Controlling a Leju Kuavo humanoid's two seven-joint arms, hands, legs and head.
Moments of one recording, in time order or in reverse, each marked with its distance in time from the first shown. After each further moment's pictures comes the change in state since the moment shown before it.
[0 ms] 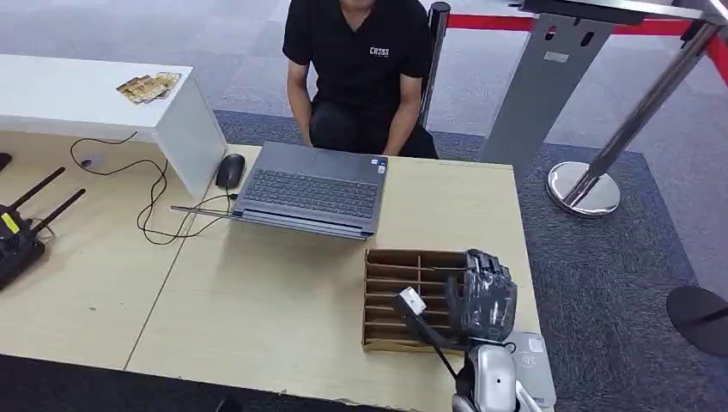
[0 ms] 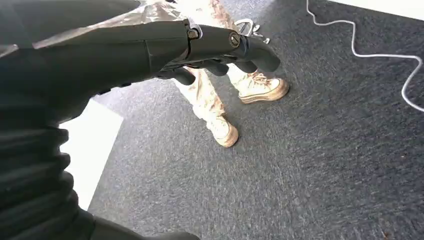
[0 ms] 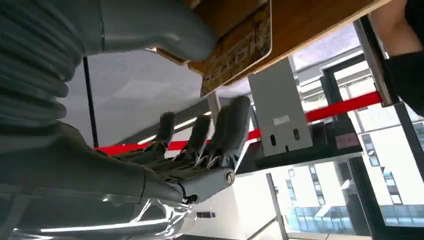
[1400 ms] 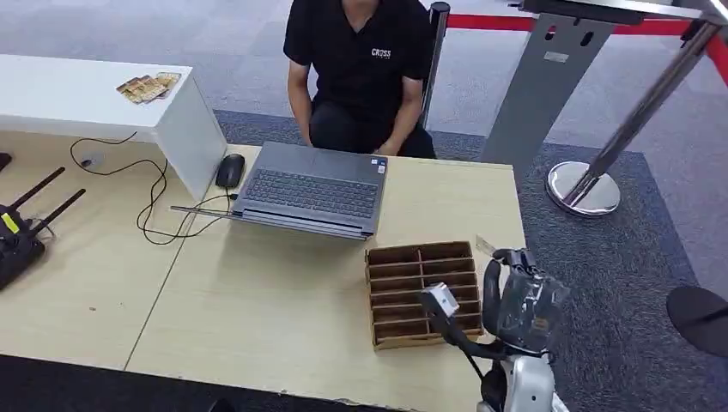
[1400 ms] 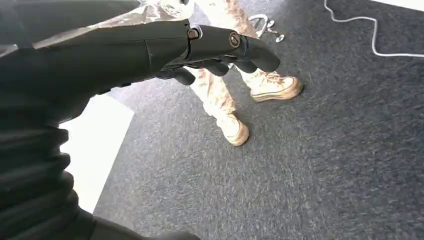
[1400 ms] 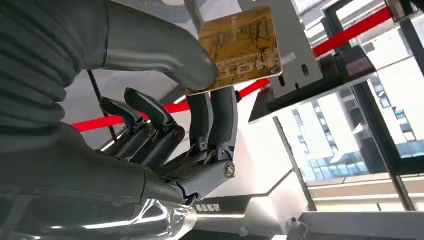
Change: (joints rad) left arm 0.012 0.000 0.083 0.000 -0.039 0.000 0.010; right arm 0.089 -0.098 -0.028 -0.317 0.105 0.000 0.124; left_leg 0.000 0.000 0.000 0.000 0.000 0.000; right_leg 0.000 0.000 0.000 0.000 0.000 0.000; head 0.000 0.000
